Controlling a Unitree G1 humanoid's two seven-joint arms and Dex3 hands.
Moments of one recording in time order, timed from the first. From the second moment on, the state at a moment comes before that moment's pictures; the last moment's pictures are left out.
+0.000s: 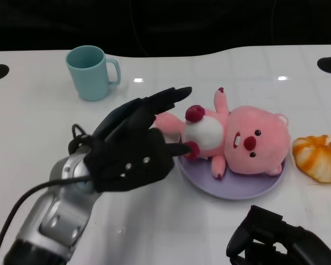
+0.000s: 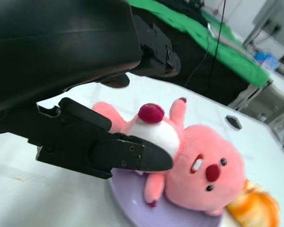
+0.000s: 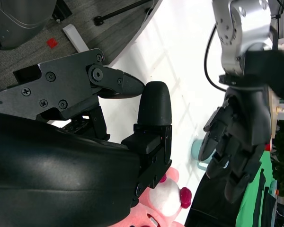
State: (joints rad) left arm -0.38 0.14 -0.27 0.11 0.34 0.00 -0.20; right arm 0.49 -0.20 0.20 -0.69 0.11 0.26 0.25
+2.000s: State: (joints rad) left arm 0.24 0.11 -0.07 -0.55 -0.21 0.49 -0.20; right arm 0.45 -0.22 0.14 -0.64 0.13 0.24 0.29
